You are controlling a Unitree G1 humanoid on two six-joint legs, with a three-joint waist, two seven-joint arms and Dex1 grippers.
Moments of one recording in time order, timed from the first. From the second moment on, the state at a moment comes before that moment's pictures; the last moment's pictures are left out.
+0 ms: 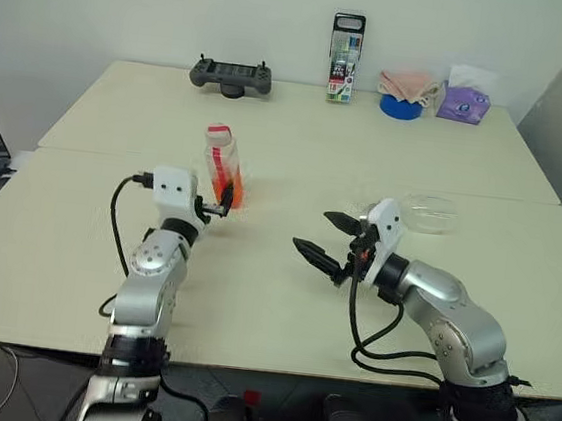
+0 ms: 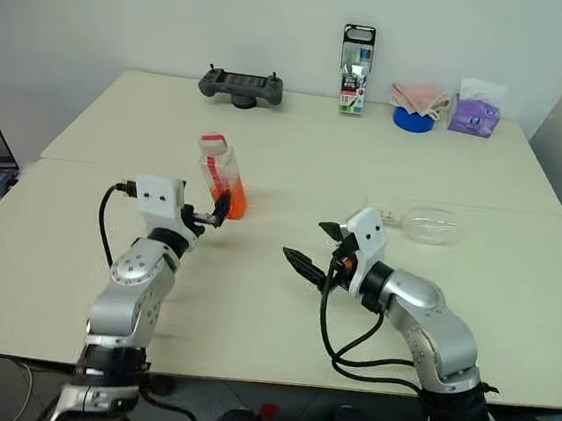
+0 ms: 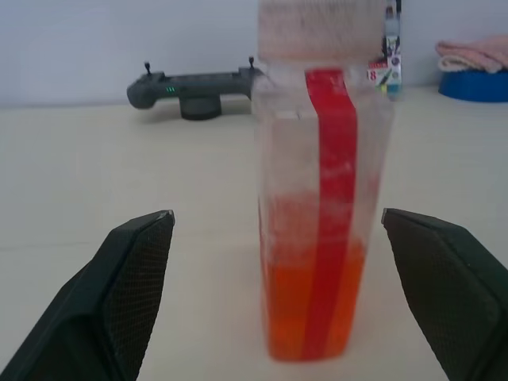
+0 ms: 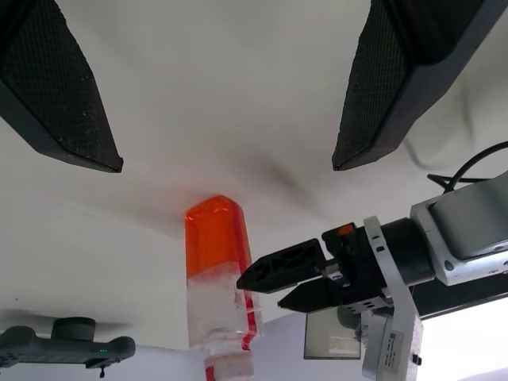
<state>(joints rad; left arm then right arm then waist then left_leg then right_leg) -0.42 0.26 0.16 0.06 -0.15 0.21 -0.16 -0.39 -0.29 0.14 -0.36 0.42 0.66 0.57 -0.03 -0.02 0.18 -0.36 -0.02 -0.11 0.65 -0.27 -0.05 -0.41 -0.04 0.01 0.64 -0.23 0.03</state>
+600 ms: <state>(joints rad) -0.64 0.25 0.12 0.38 -0.11 0.04 -0.18 -0.45 -0.26 0.15 -0.32 0.41 0.64 0.56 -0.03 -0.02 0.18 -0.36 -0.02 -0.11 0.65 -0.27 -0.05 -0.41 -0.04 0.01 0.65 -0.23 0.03</state>
